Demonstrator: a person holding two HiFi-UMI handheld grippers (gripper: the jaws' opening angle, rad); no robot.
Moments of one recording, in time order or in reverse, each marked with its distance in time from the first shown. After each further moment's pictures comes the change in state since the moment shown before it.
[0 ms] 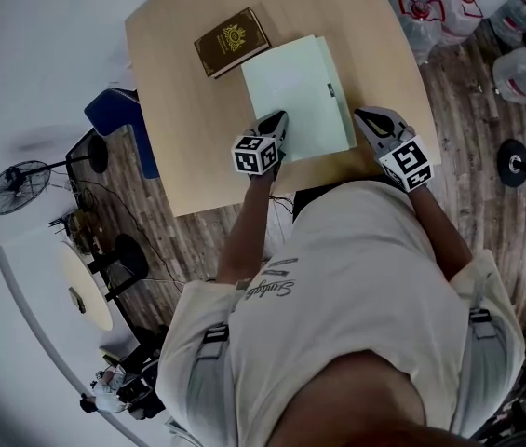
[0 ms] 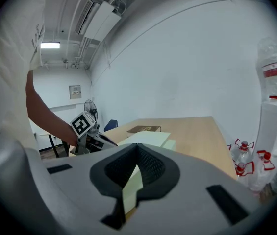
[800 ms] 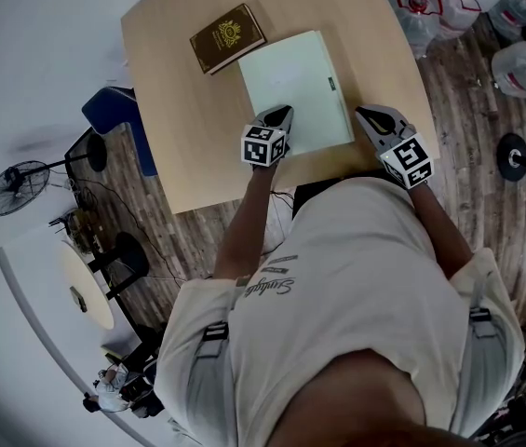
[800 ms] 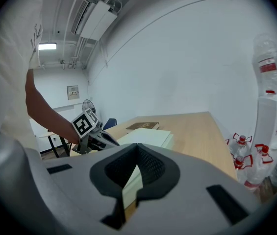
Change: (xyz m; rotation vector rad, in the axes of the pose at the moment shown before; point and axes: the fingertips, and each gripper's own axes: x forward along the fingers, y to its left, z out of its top) left arm 0.020 -0.013 -0.011 0.141 0.132 -0.001; right arm -0.006 -0.002 -0.016 0.036 0.026 -0.014
